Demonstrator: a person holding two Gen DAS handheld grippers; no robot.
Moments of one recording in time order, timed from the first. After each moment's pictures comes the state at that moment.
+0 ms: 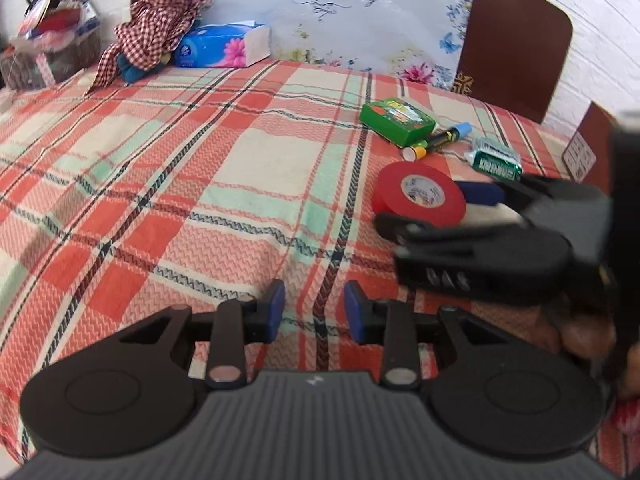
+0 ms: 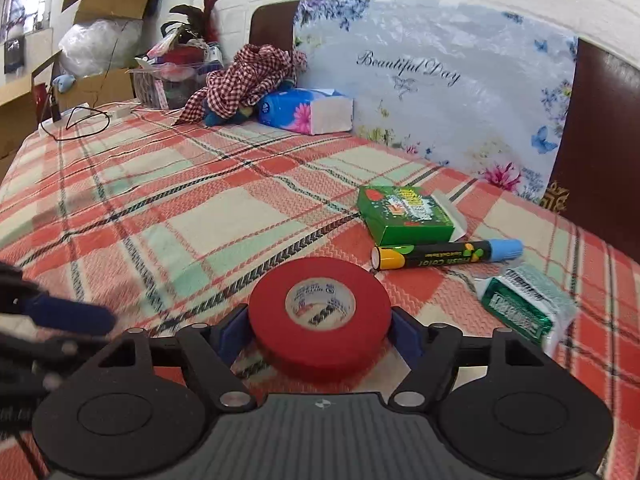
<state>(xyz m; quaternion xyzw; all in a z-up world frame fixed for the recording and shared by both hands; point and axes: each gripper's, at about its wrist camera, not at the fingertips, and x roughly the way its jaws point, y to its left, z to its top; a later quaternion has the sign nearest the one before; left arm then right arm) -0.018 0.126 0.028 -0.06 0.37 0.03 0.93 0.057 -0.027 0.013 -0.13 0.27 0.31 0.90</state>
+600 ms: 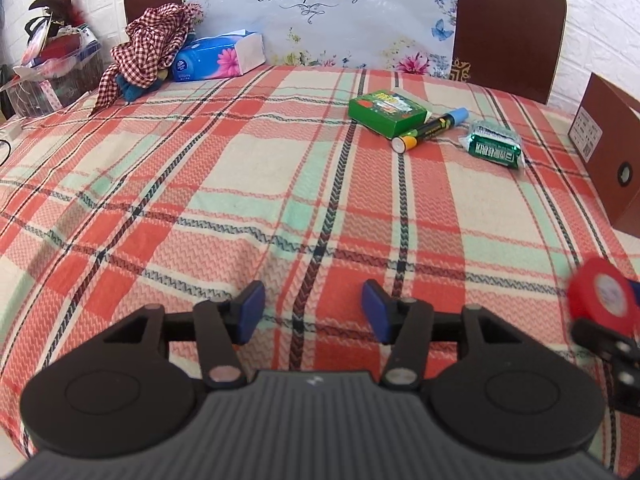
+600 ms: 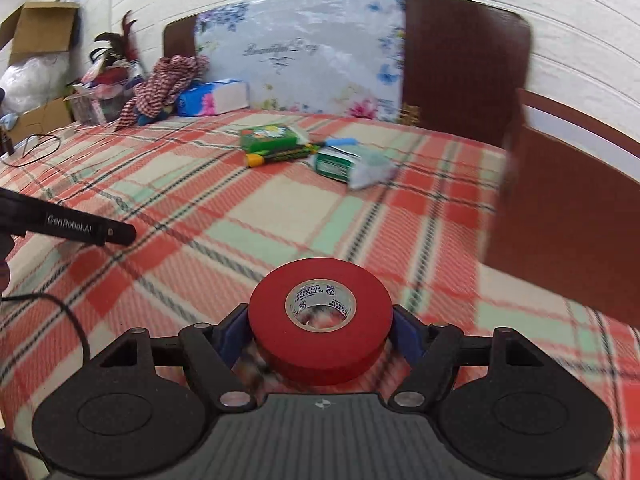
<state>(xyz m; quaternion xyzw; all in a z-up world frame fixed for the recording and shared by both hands) -0.019 0.095 0.026 -0.01 0.37 0.06 0.93 -0.047 -0.171 0.007 -0.06 0.30 0.19 0.93</state>
